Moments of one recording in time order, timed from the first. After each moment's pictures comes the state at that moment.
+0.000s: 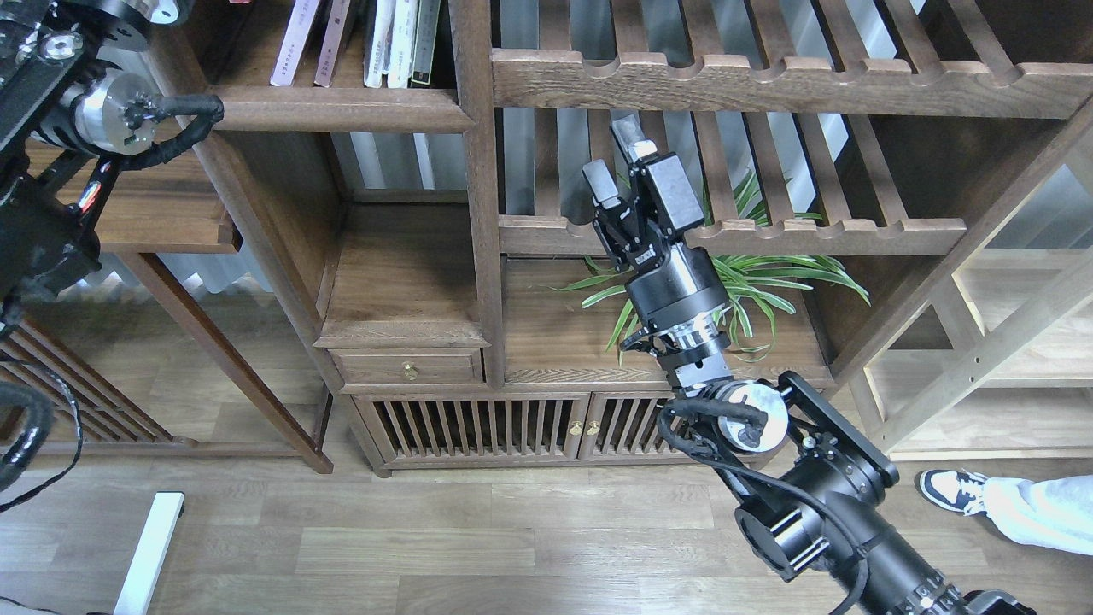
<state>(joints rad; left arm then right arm) -1.09 0.34 -0.94 -0.89 0.70 0.11 -0.18 0.34 0.01 1.02 1.28 0.26 0.53 0.13</state>
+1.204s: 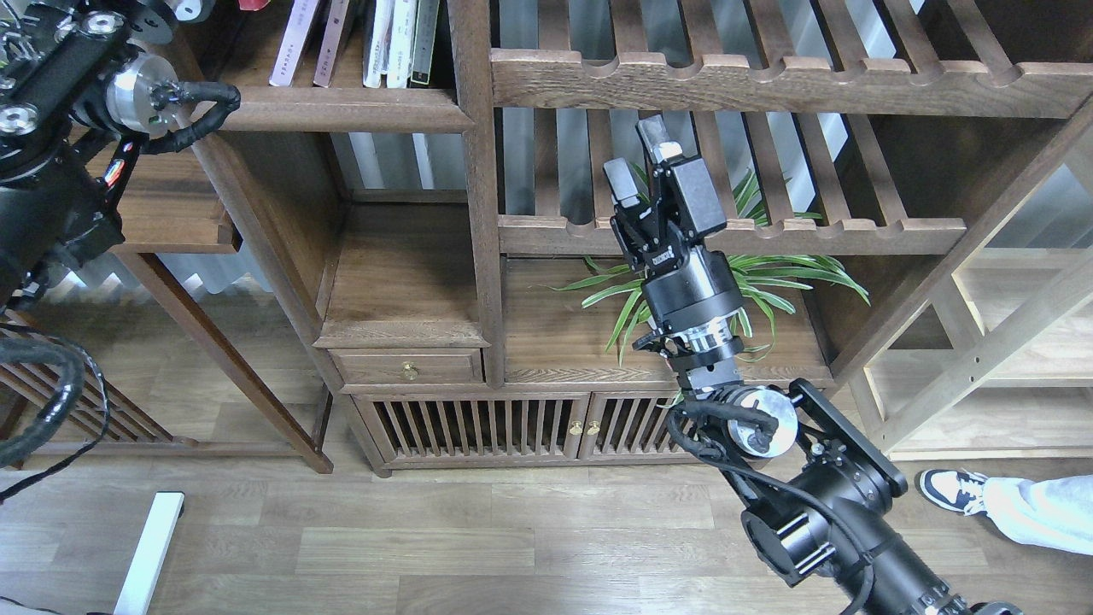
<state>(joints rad) -1.20 0.26 -0.85 -0.63 0.69 0.05 -0.20 0.31 0.01 1.06 1.28 0.26 0.56 0.13</state>
